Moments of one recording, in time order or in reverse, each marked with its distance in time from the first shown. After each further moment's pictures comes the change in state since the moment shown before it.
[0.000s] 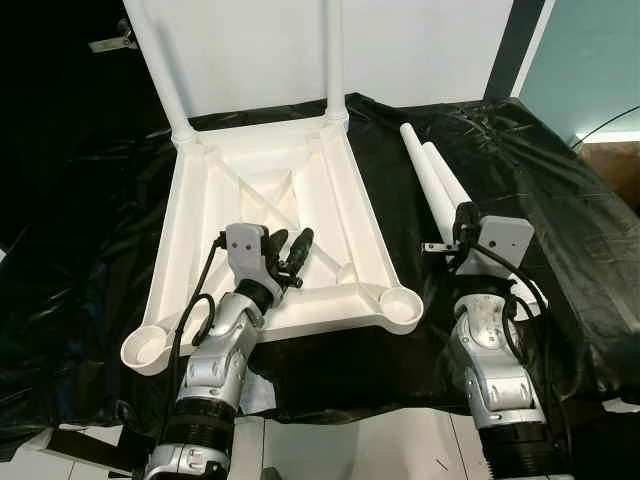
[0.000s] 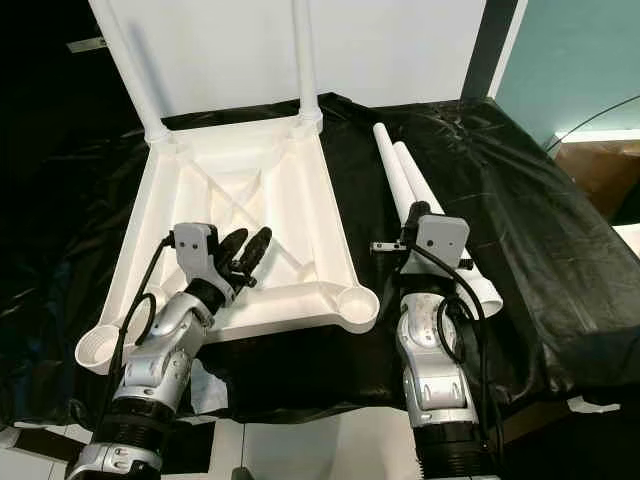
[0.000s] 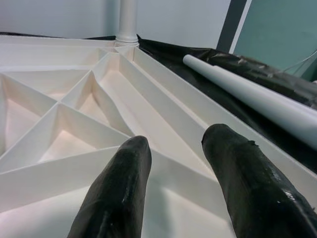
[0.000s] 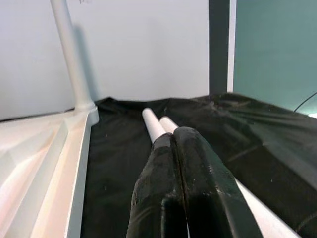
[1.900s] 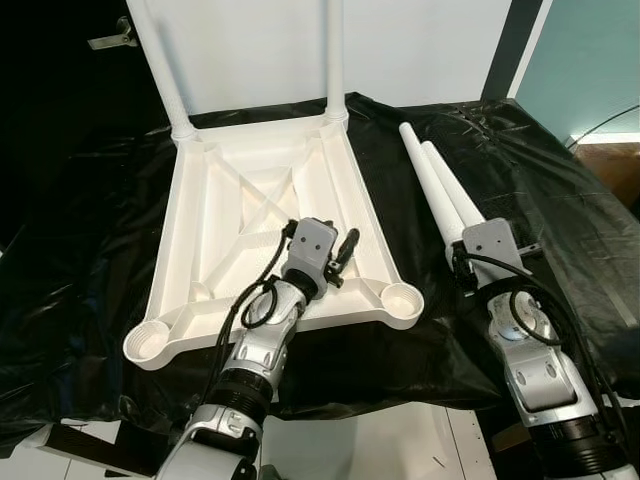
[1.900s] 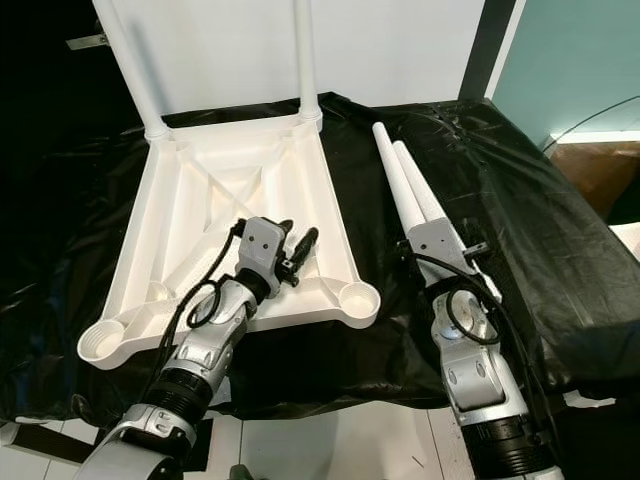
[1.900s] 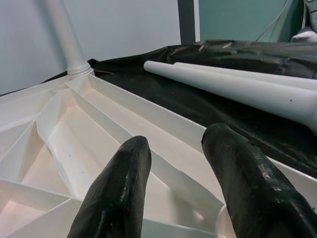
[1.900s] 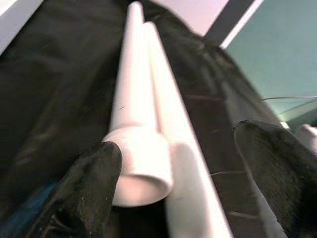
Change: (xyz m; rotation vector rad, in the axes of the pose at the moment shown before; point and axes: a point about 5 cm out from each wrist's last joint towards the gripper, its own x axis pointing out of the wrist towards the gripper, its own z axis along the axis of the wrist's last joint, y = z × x) left arm 0.042 -0.042 -0.009 0.297 -0.006 -0.101; right arm 0.006 -0.028 -0.021 -0.567 0.344 0.200
